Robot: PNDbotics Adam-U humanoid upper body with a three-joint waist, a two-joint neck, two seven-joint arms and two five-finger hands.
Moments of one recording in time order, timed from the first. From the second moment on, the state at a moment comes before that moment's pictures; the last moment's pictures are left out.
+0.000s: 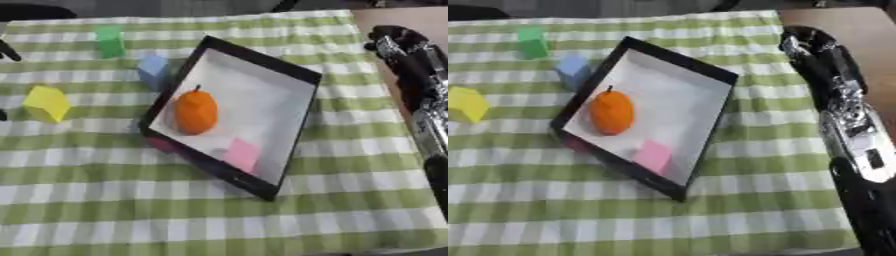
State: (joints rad) left arm -0.95 0.66 -0.21 -1.00 -0.68 -0.28 -0.68; right arm -0.22 -0.46 -0.14 -1.75 -0.25 0.13 -0.11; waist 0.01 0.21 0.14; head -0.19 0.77
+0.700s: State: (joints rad) left arm -0.99 0.63 -0.24 -0.89 -0.78 -0.38 -0.72; right arm -0.23 -0.46 -0.13 -1.75 -0.24 0.14 -0.11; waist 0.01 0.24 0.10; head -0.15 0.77
